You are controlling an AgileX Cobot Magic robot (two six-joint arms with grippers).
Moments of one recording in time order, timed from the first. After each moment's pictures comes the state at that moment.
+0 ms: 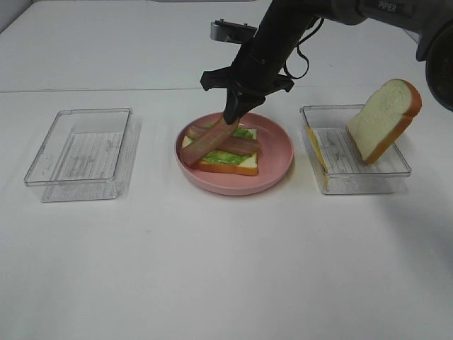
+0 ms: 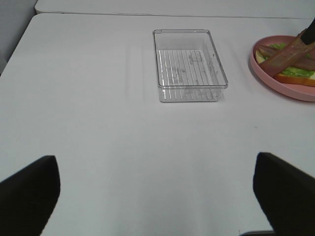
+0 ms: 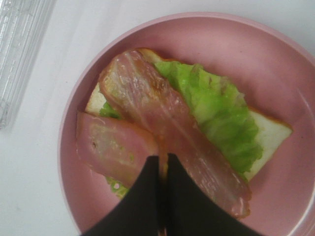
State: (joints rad) left arm 0.06 -0.01 -0.52 -0.05 1.08 0.00; right arm 0.41 2.44 -2.17 0.30 1.10 -0.17
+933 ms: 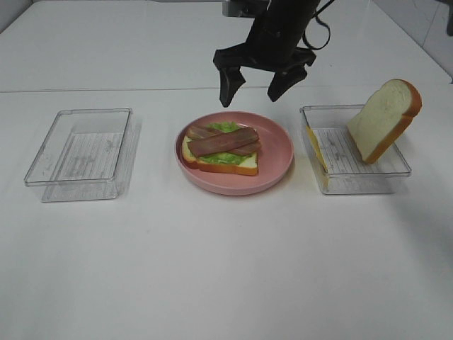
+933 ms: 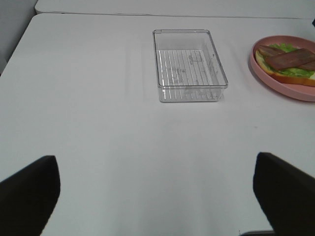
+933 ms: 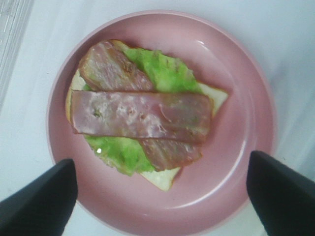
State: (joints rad) left arm 0.06 -0.01 -0.52 -0.05 1.08 0.00; right arm 0.41 2.34 -2.17 0.15 1.19 -0.07
